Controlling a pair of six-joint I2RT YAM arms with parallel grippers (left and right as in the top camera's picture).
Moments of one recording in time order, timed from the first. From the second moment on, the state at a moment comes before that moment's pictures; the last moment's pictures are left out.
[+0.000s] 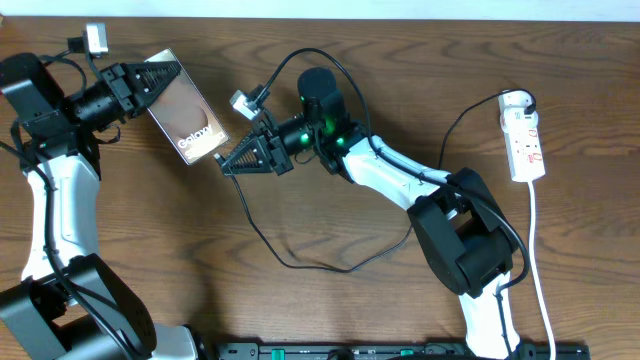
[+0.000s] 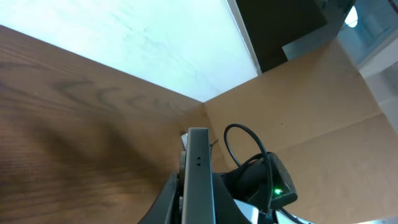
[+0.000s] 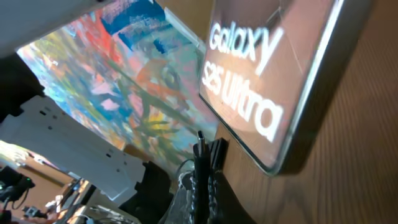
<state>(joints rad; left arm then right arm) 0.42 1.62 1.20 0.08 1.35 -0.70 0.66 2.16 1.50 0.56 -1.40 0.67</state>
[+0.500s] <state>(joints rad) 0.42 1.62 1.20 0.08 1.35 -0.76 0.66 2.16 1.50 0.55 -1.36 0.74</state>
